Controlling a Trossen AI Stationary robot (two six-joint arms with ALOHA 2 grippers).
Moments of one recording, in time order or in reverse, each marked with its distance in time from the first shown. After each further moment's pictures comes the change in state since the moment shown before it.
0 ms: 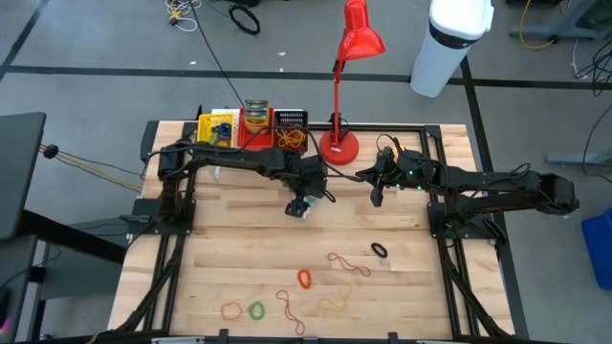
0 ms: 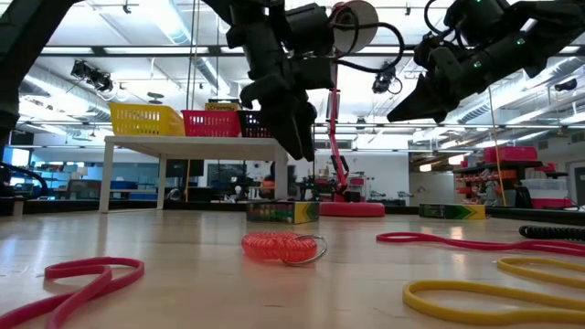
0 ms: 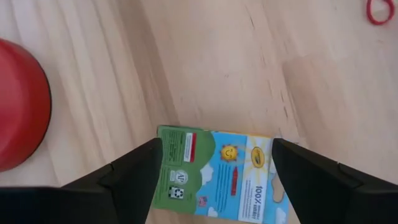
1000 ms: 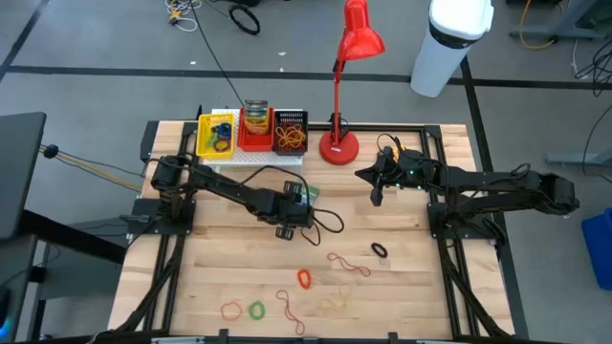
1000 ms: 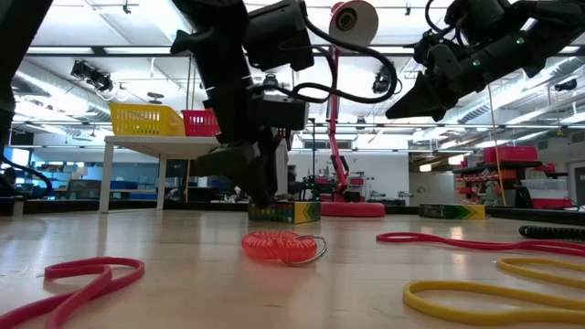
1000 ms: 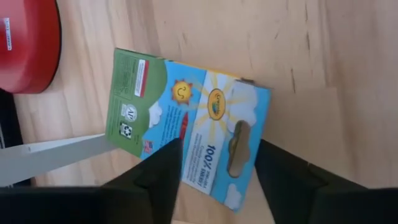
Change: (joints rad) left arm -0.244 -0.008 -0.307 0.196 -0.522 -0.235; right arm 0.000 0.000 0.000 0.022 -0.003 0.000
